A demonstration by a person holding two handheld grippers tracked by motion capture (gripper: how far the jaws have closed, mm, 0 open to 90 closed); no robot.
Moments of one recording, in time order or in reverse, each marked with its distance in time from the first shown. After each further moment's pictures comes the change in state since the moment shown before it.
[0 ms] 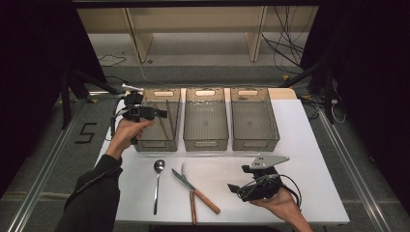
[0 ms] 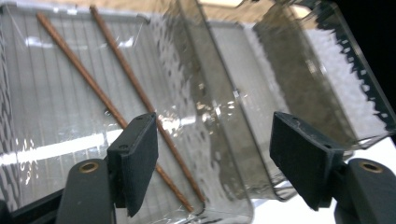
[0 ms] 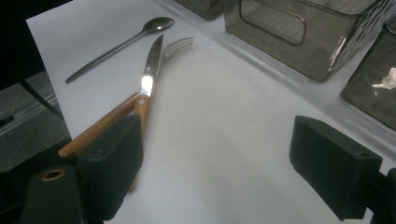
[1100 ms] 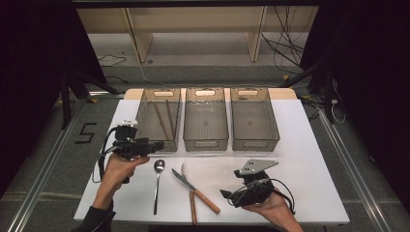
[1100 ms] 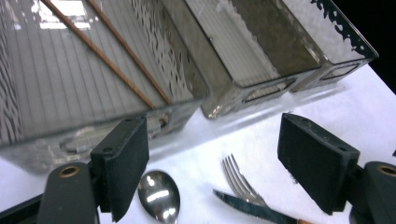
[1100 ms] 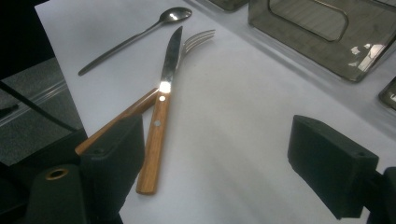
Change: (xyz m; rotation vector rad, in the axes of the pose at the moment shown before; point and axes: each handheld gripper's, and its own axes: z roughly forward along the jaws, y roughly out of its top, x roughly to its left) left arm -0.030 -0.107 -0.045 -0.062 0.018 0.121; right arm 0.021 0.003 0.012 0.034 0.015 -0.024
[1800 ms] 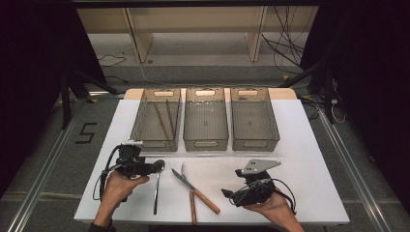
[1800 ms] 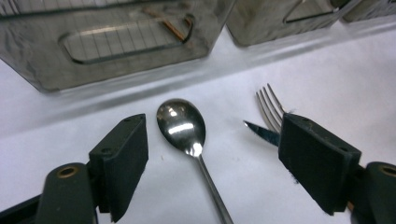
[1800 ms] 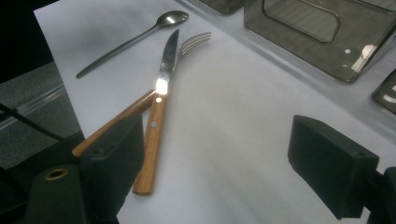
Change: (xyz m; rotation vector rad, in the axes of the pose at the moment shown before) left arm -0.003 -0.041 0.012 0.152 0.127 0.055; right arm -0.003 -0.002 -0.002 -0.015 -0.003 0.003
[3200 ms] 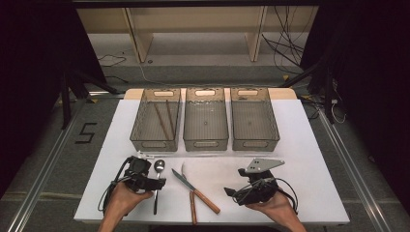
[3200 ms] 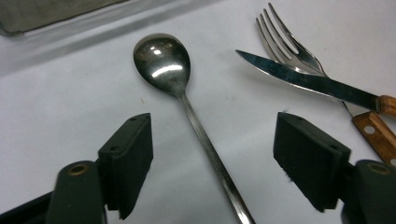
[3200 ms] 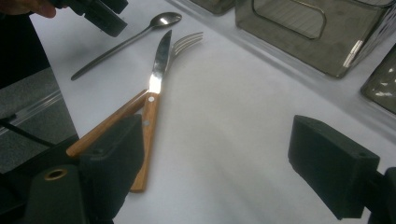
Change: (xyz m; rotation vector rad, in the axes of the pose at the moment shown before) left arm -0.028 -0.025 0.010 0.148 0.102 0.105; right arm -0.007 -0.004 -0.003 -0.010 -0.007 0.020
